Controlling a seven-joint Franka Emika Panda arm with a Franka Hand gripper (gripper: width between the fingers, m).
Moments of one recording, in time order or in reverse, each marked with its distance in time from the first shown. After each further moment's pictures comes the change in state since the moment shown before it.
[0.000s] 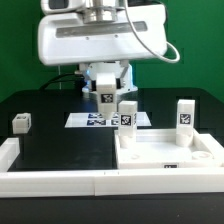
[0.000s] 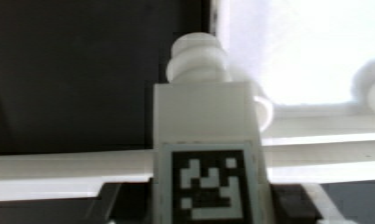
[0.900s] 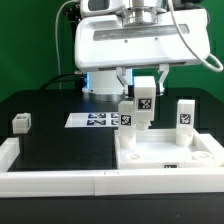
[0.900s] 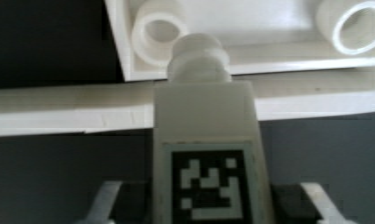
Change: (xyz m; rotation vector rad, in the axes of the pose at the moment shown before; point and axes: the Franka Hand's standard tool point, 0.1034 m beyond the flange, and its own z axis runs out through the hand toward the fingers) arm 0.031 -0.038 0.011 -0.054 0.243 -0.003
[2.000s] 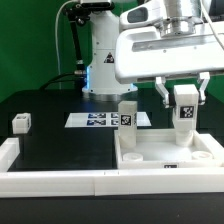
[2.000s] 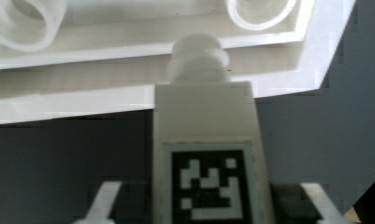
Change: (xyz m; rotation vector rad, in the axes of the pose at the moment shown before) arm 0.004 -0.065 0.017 0.048 0.056 0.036
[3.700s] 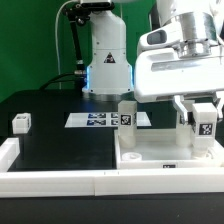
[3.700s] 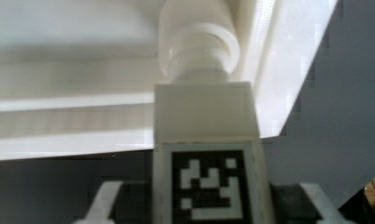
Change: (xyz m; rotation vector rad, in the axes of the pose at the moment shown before) arm -0.027 -0.030 0.025 0.008 0.065 -0.037
